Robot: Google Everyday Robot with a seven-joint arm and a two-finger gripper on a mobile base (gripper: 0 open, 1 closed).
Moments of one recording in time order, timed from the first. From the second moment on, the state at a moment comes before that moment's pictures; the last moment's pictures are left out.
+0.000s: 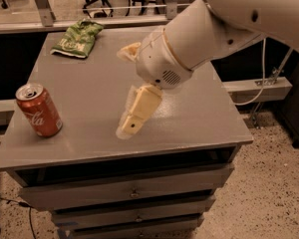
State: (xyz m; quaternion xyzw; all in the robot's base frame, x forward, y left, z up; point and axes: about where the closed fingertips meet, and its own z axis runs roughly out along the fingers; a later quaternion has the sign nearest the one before) arm 0.455 0.051 0.945 -0.69 0.60 0.21 0.34
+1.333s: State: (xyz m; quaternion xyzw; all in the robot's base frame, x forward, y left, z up) arm 0.479 0.156 0.901 -0.64 0.54 0.34 0.44
